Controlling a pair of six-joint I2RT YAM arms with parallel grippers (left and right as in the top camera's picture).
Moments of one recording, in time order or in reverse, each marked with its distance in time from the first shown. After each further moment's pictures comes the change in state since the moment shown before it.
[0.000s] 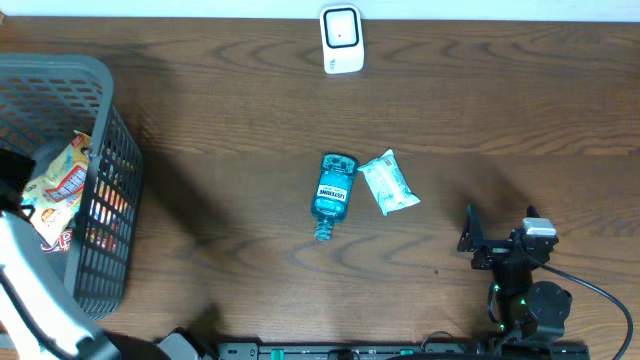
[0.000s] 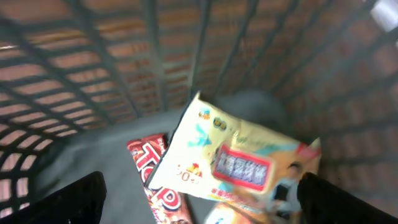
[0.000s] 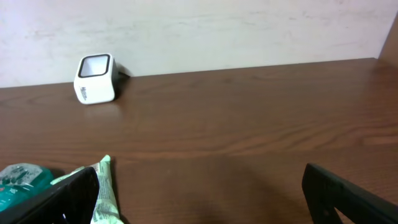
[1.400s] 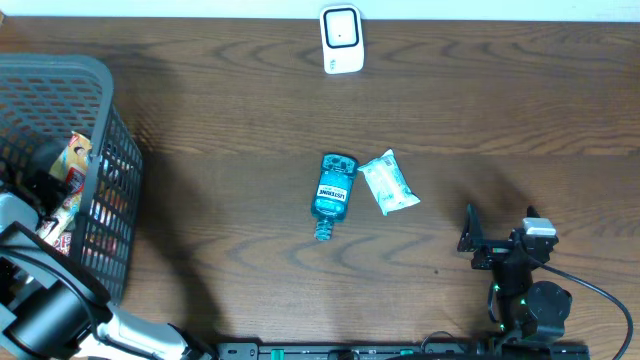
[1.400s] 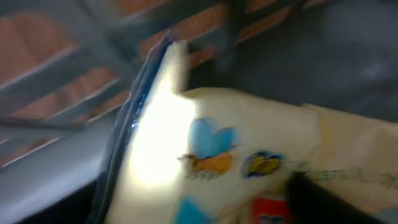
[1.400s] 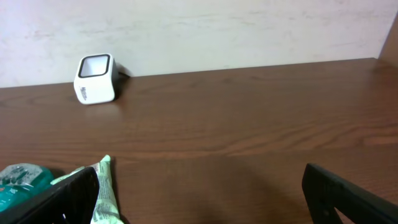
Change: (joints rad) left arm 0.069 0.460 -0.125 0.386 0.158 0.200; right arm 0.000 0.000 0.000 0.000 0.000 0.000
